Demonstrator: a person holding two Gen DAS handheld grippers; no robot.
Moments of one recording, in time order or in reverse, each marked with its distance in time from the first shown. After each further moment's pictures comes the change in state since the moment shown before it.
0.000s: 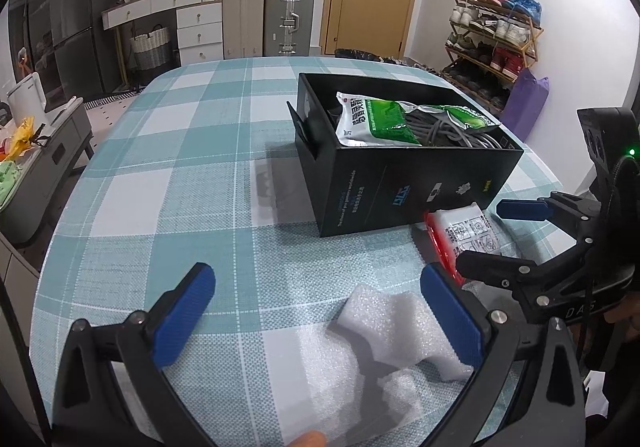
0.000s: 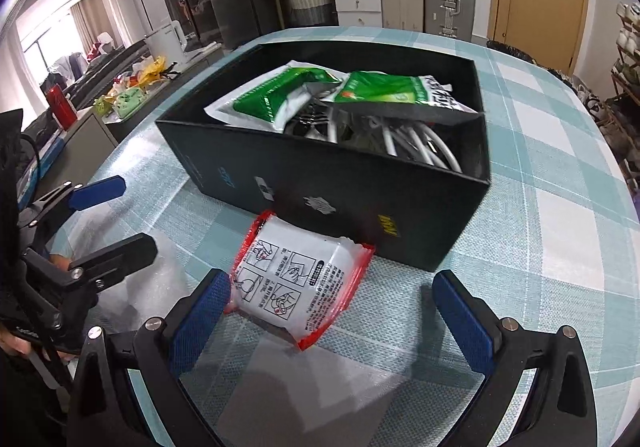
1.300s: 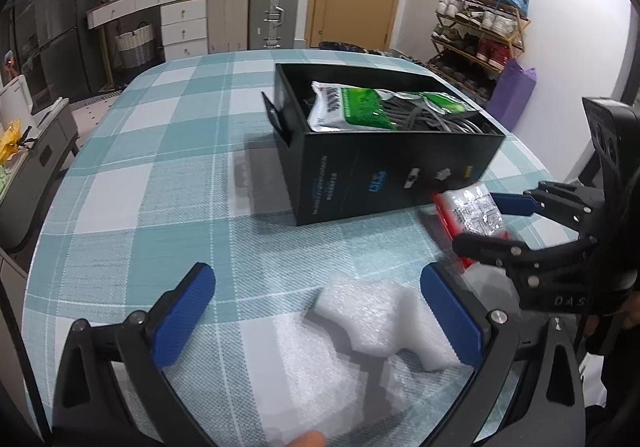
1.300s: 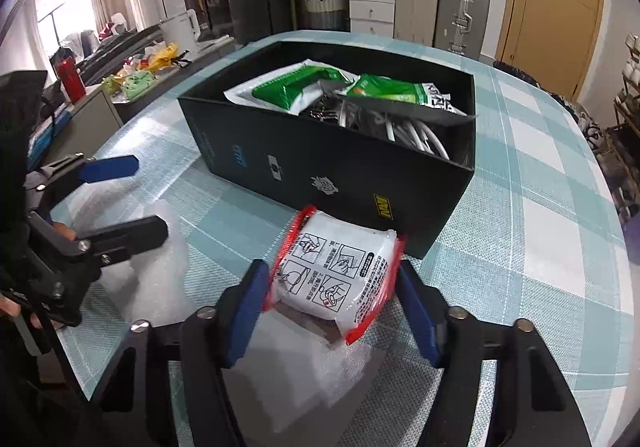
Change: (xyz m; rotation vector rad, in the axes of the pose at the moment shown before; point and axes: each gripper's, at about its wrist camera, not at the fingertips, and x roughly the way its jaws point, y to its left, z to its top) left arm 0.000 -0.009 -0.003 0.028 0.030 -0.062; right arm -0.013 0.012 -0.017 -0.099 -0.030 -0.024
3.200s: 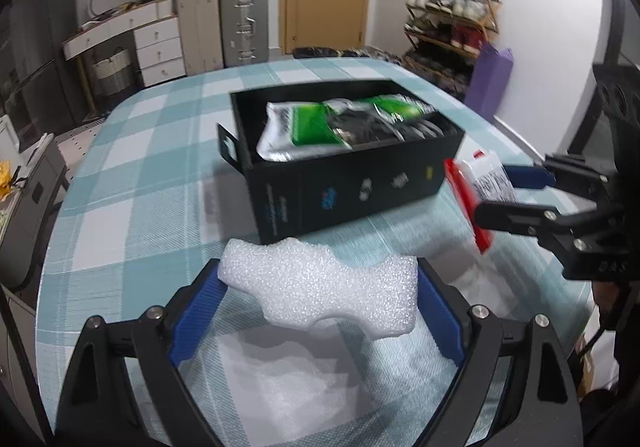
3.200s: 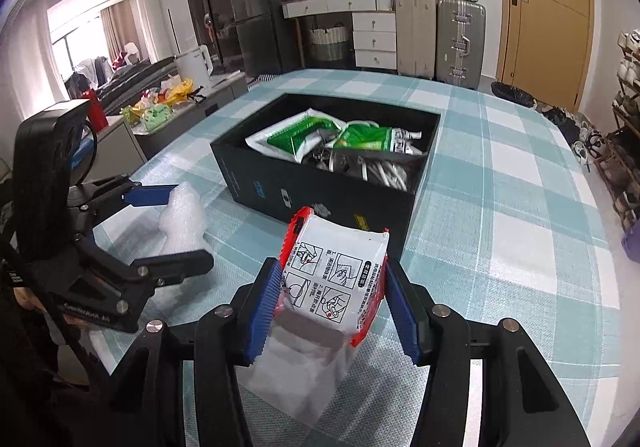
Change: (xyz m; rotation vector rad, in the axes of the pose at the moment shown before) left arm -0.014 -0.028 0.010 0.096 -0.026 -0.007; right arm -0.060 -0.015 -0.004 0.026 -0.129 0.061
